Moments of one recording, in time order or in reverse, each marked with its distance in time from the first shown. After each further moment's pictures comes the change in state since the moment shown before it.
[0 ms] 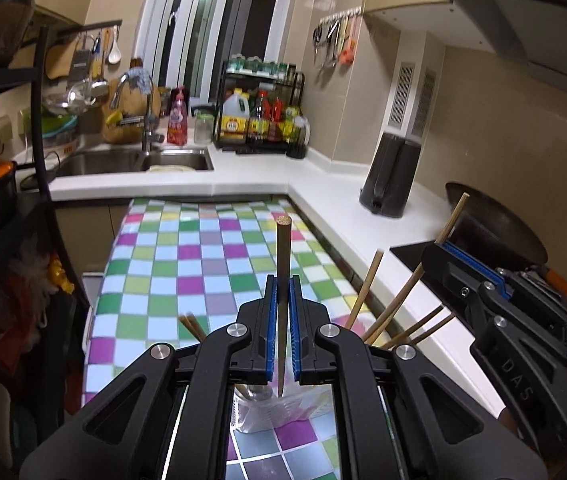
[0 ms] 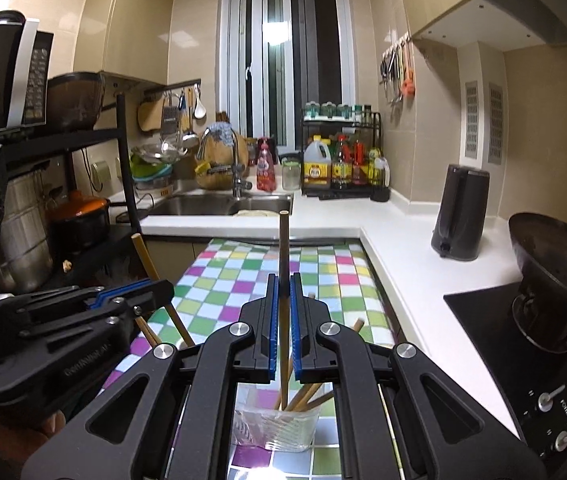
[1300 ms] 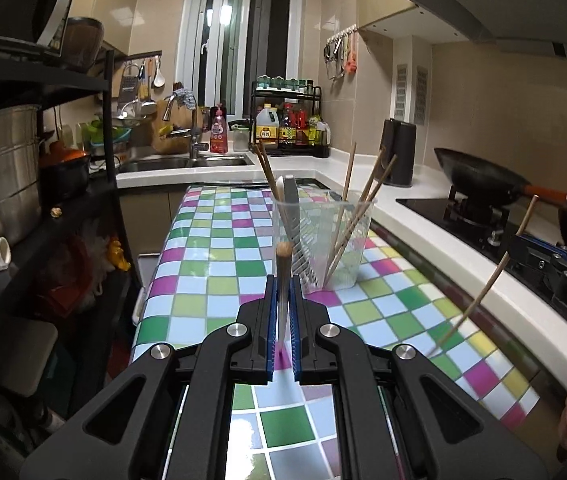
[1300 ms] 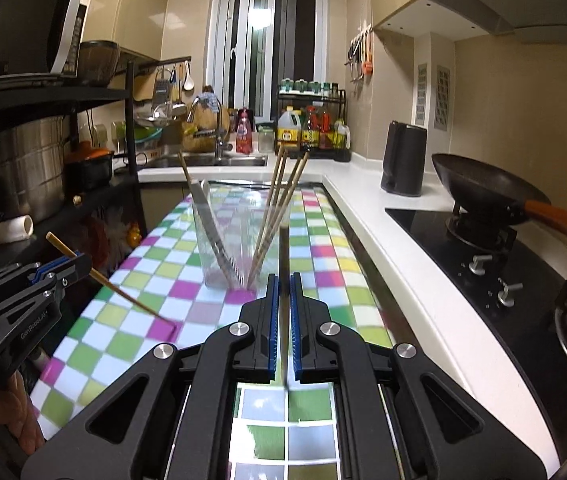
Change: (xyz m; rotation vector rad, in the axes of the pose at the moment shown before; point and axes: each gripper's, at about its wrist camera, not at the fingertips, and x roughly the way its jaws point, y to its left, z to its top) left arm -0.166 -0.009 -0.161 0.048 -0.114 0.141; right arm -0.182 0.012 -0.141 -0.013 0.046 -0.112
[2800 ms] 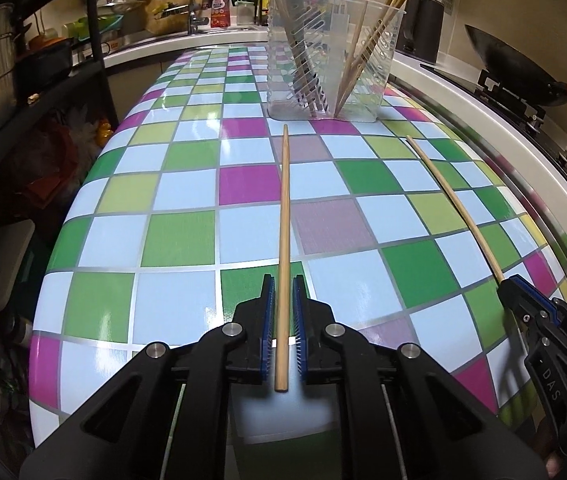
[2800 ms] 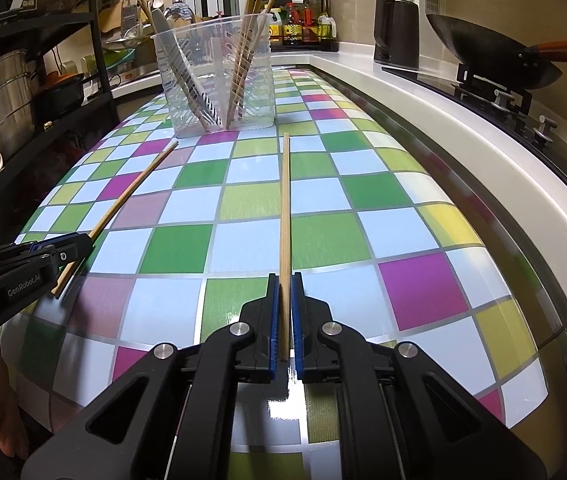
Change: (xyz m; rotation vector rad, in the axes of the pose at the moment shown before) left arm 0.078 -0.012 -0.115 -0.014 0.429 0.041; right arm 0.068 -0.003 -0.146 0.100 0.328 -0.022
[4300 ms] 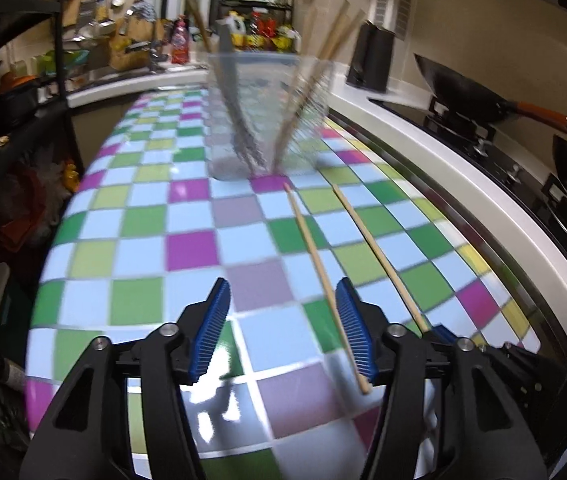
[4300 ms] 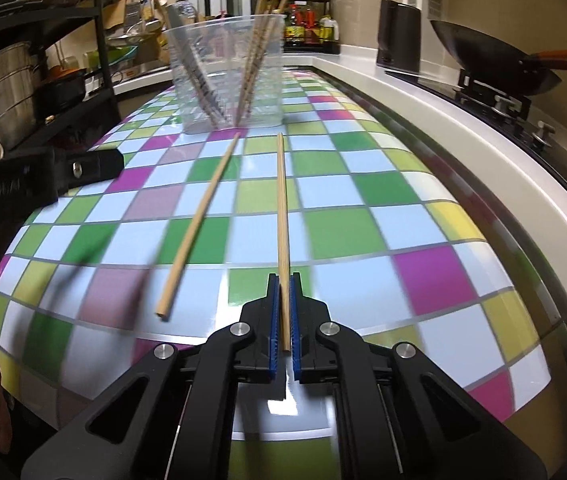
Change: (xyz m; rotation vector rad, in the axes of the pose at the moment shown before) left arm -0.028 -0.032 0.022 0.071 -0.098 -0.155; right arm -0.007 0.011 -0.006 -0.005 -0.006 -0.024
